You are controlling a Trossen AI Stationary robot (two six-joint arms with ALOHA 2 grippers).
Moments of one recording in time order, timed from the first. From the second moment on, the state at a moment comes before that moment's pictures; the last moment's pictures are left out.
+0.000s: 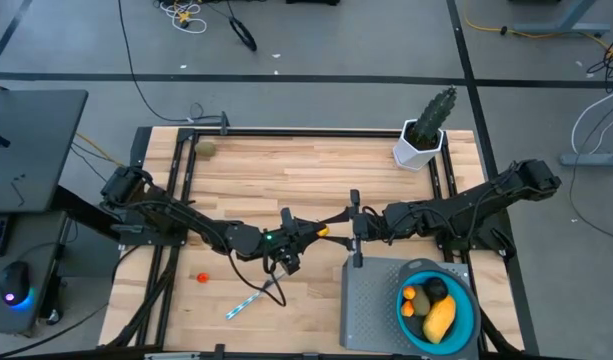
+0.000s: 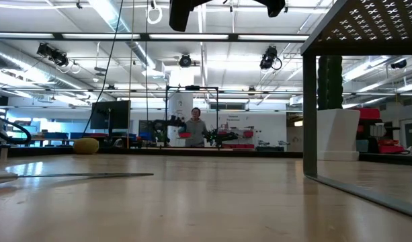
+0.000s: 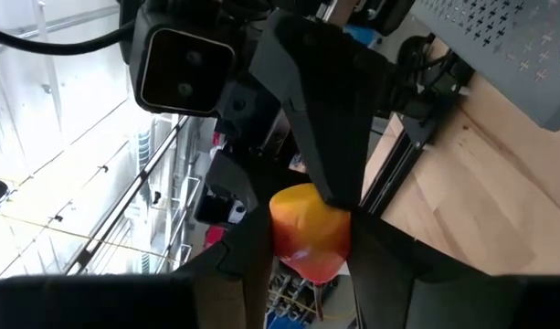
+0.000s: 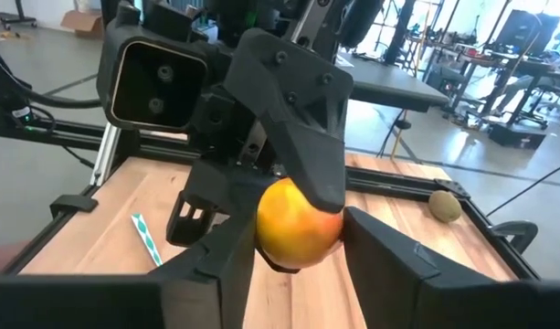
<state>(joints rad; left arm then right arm) -0.38 1.64 0.94 0.77 -0.67 1.29 0.29 1.33 0.83 0.34 0.28 -0.12</state>
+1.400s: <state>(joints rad) -0.35 1.64 0.94 0.75 -0.63 0.98 0.29 1.33 0.83 0.28 0.28 -0.12</state>
